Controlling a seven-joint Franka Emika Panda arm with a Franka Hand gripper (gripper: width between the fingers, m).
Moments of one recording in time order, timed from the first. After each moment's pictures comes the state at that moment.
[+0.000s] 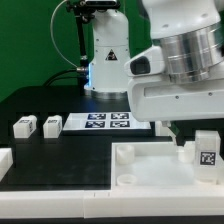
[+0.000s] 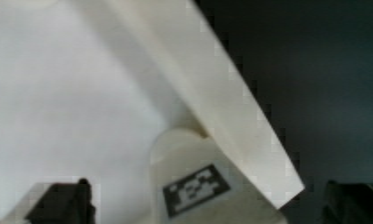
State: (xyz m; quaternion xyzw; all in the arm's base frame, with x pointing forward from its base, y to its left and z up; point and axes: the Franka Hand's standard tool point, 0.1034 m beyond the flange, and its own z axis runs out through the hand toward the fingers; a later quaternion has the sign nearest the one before) arm 0.629 0.120 0.078 -0.98 0.19 0.01 0.10
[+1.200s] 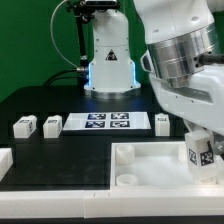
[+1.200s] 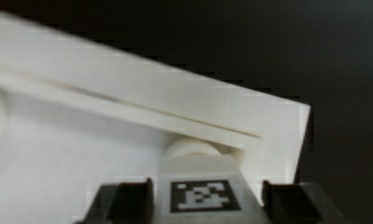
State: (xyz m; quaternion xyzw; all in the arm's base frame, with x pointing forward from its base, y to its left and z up) arm 0.633 0.122 0.076 -0.76 0.63 0.07 0.13
